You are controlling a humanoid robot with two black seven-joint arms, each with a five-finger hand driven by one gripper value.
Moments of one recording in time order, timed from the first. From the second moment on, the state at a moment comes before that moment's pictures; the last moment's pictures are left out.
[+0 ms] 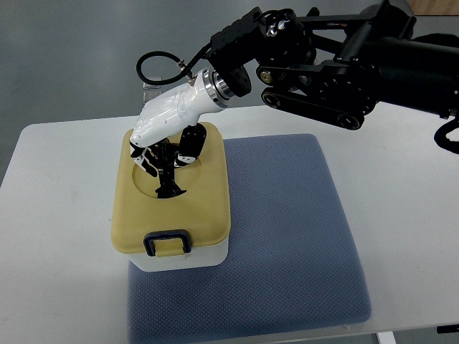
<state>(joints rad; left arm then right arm) 0.00 0.00 -0.07 -0.14 -0.06 -0.05 0.12 1.62 -0.07 -0.03 0.94 -1.56 0.38 0.61</state>
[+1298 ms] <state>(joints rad) 0.00 0.00 -0.07 -0.14 -0.06 -0.05 0.12 1.64 -0.25 0.03 0.94 -1.46 0.36 0.61</state>
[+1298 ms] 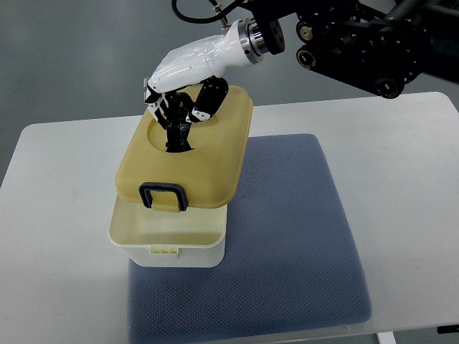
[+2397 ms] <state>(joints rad) 0.00 0.00 -0.07 -0.14 -0.06 -0.05 0.12 1.19 -0.63 0.17 0.92 -1.44 0.10 0.61</state>
